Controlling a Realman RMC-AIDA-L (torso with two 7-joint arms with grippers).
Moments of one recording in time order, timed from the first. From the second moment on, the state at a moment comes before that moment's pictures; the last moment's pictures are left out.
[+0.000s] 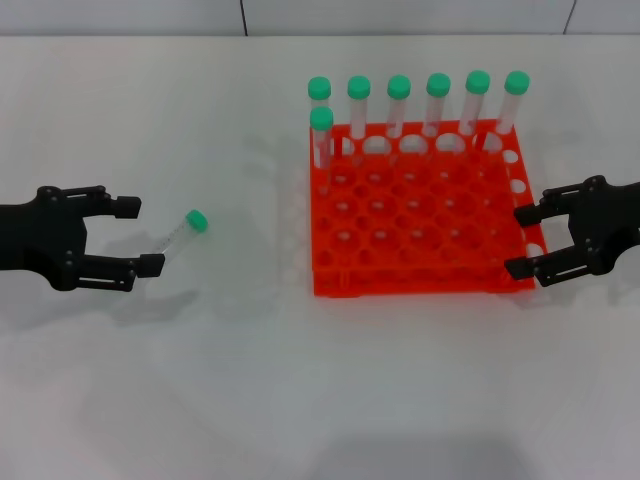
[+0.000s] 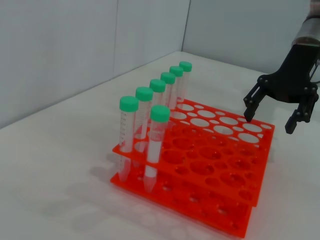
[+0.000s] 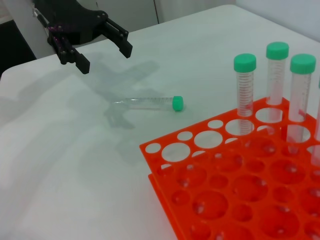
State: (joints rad) left arm -0.48 -1.90 0.69 0.68 2.10 1.68 -1.35; right arm 0.62 1.89 -1.07 -0.71 -1.99 -1.50 1.54
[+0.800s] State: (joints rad) left arm -0.48 -1.90 0.68 0.68 2.10 1.68 -1.37; right arm 0.62 1.90 -1.06 -0.71 -1.98 -1.51 1.51
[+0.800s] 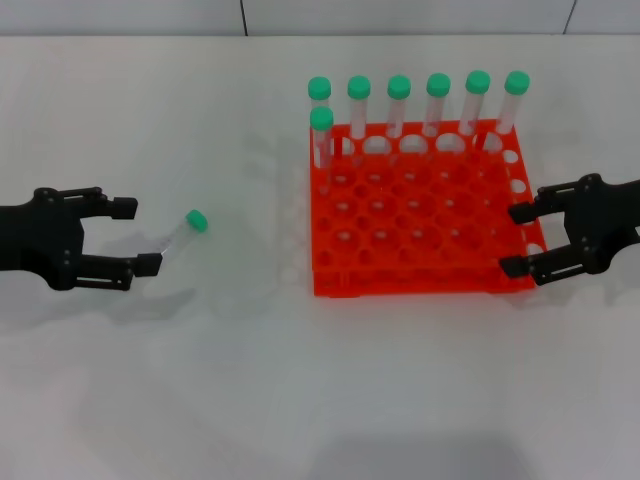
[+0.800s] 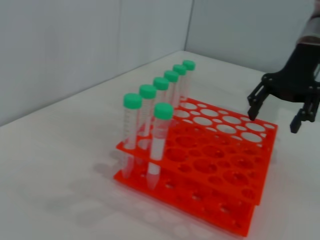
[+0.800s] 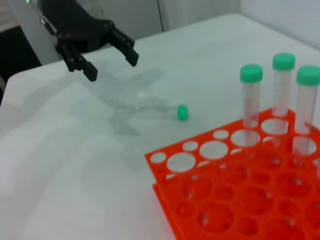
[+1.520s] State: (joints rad) left arm -0.55 -1.95 0.69 1.07 2.46 1.67 -2.11; right arm 0.53 2.00 -0.87 -0.79 -1.93 -1.50 1.38
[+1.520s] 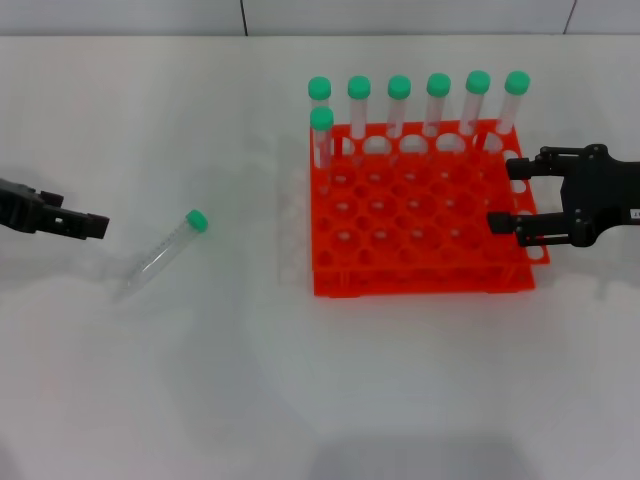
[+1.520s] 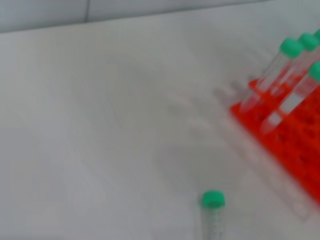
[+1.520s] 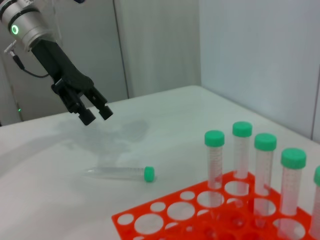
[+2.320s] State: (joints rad) left arm -0.71 -1.99 0.91 0.88 2.69 1.54 -2.19; right arm 0.53 2.01 -0.88 -0.77 -1.91 -1.48 1.35
